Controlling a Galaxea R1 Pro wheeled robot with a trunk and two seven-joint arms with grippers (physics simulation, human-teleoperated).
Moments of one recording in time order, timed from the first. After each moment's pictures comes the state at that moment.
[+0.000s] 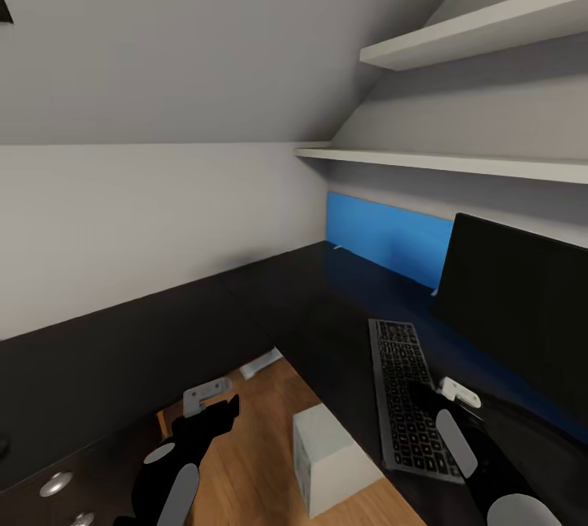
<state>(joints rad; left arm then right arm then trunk) -0.08 -0.10 -0.18 -1.61 0.40 0.58 0.47 -0.49 -0.10 -0.09 -0.76 -0.53 0.27 -0.24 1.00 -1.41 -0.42</state>
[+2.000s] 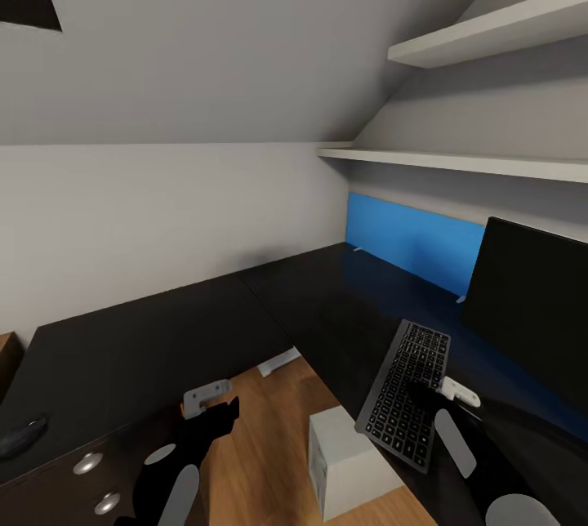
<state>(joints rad) -0.09 -0.10 -0.18 -1.59 0.40 0.58 0.47 -0.49 -0.10 -0.09 -0.76 -0.52 0.25 -0.25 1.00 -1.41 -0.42</state>
